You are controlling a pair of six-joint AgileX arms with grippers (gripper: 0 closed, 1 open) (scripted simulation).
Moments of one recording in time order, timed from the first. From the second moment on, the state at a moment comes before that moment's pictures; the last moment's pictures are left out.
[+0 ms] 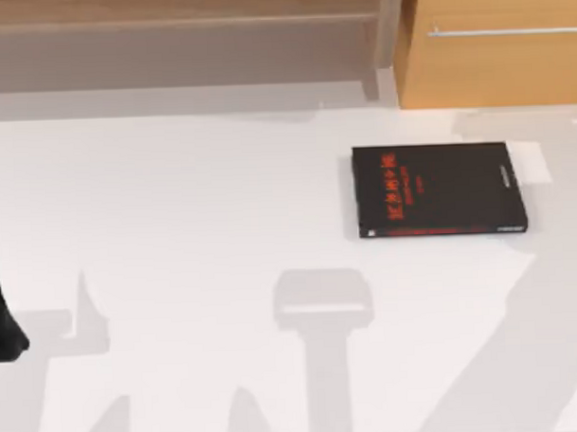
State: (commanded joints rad) left arm 0.00 0.00 0.00 0.00 0.00 0.00; right arm -0.49 2.10 1.61 0.53 -0.45 0.01
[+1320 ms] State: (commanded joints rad) left arm 0.00 0.00 0.00 0.00 0.00 0.00; right arm -0.47 1.49 1.03 0.35 0.04 0.63
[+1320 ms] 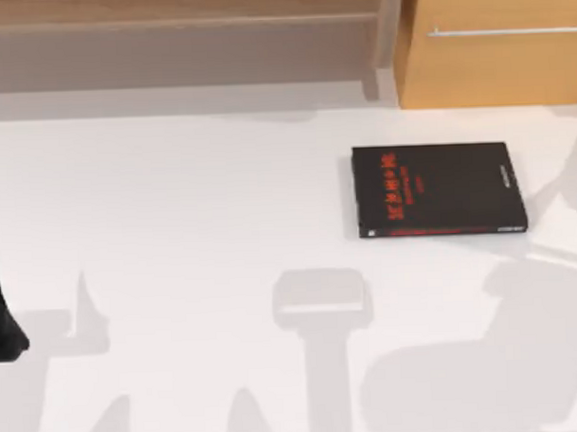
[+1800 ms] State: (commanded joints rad) left arm 0.00 0.00 0.00 0.00 0.00 0.00; right arm -0.12 1.46 0.76 0.32 0.34 1.22
